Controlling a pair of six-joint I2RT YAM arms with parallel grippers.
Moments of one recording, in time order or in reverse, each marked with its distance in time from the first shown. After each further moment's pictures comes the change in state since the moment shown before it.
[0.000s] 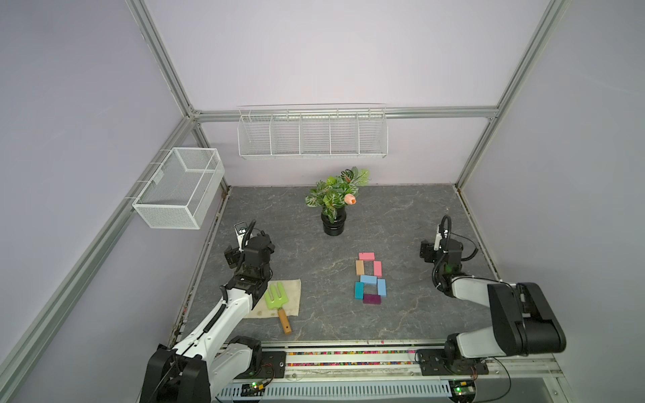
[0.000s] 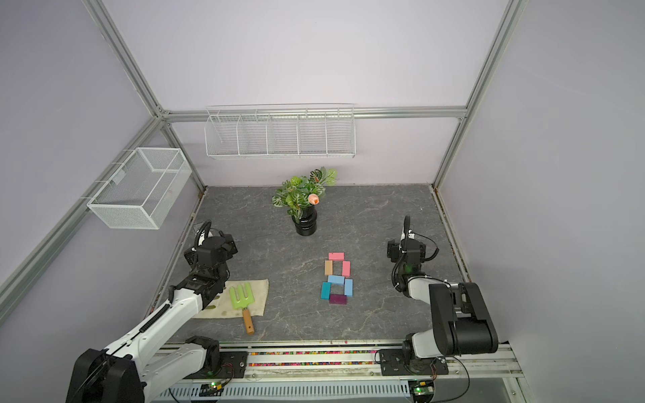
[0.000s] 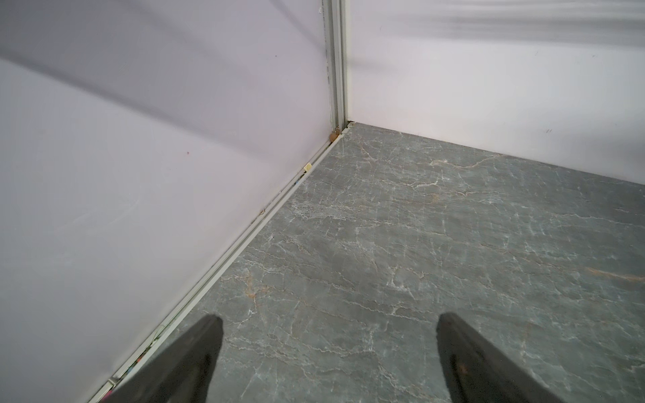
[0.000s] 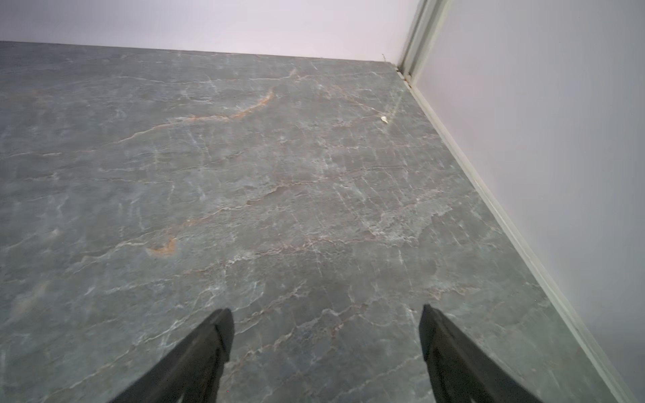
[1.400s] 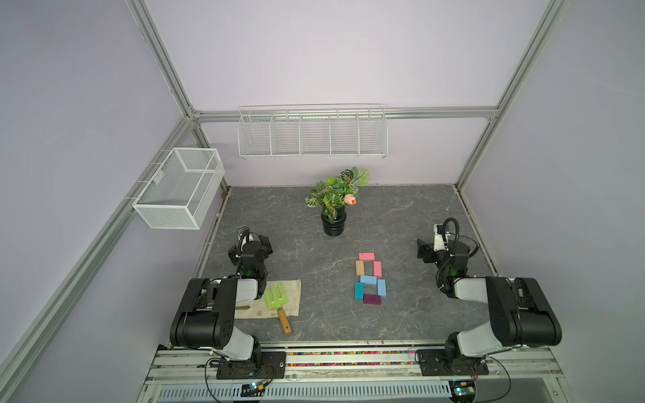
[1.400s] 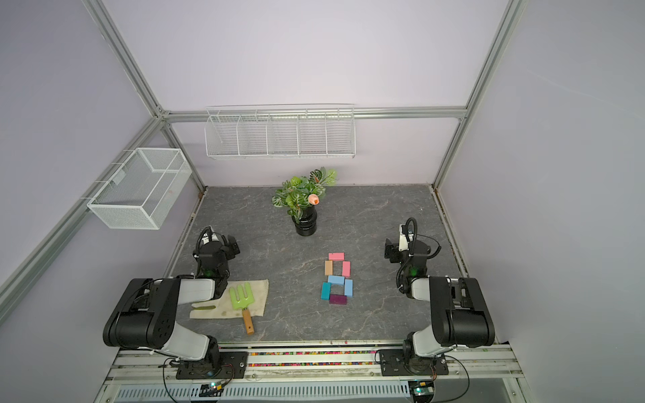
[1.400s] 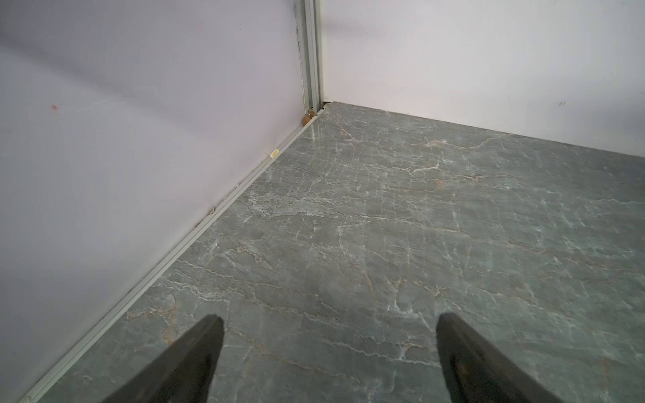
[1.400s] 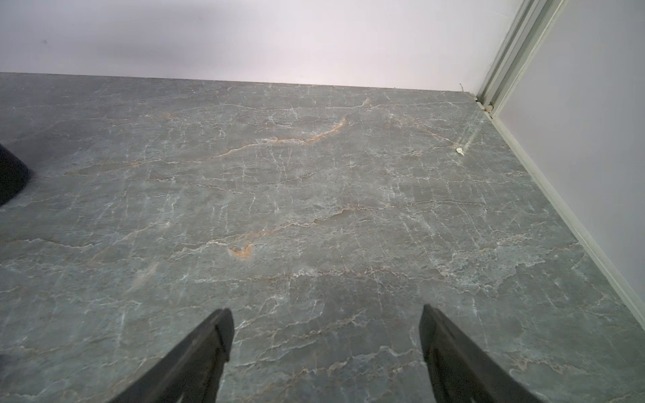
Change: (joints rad) left arm 0.188 0.461 -0.119 0.661 0.266 0.088; right arm -0.085 0.037 0.005 0.110 -0.300 -0.024
